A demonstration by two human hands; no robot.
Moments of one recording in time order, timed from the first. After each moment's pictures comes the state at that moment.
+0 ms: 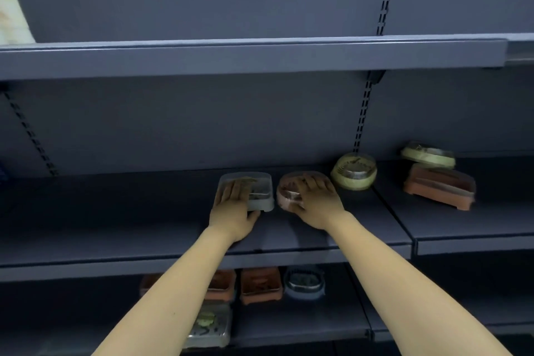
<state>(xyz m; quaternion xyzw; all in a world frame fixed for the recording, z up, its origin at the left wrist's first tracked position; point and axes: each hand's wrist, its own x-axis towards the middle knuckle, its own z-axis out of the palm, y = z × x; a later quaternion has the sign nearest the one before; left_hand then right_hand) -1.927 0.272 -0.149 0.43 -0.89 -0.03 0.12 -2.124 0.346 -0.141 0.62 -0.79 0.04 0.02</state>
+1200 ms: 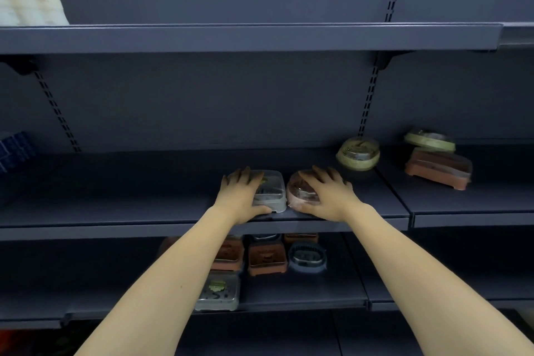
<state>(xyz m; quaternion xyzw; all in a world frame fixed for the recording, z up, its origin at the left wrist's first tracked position) -1.895 0.305 -0.134 0.41 -0.91 0.01 0.02 -2.104 0.404 -0.135 0.63 -0.77 0.07 -0.04</state>
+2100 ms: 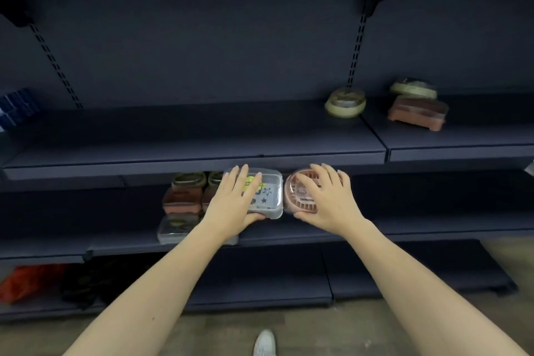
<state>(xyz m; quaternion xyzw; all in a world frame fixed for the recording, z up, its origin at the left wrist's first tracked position) -1.834 0.439 -0.199 0.35 -0.93 0.07 0.02 -2.050 0.534 -0.216 0.66 -0.73 0.10 0.14</state>
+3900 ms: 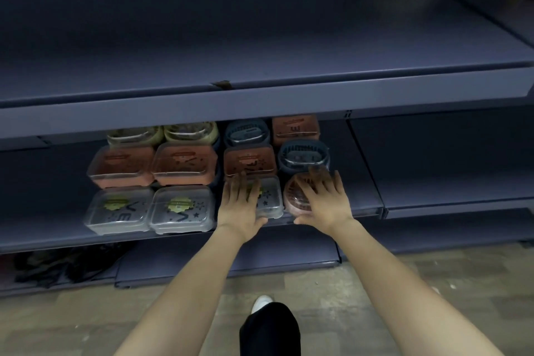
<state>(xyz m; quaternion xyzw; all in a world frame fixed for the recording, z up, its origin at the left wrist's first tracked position) -1.932 0.330 -0.478 0.42 -0.90 -0.04 -0.13 -2.122 0.416 -0.485 0.63 -0.78 -0.02 -0.04</state>
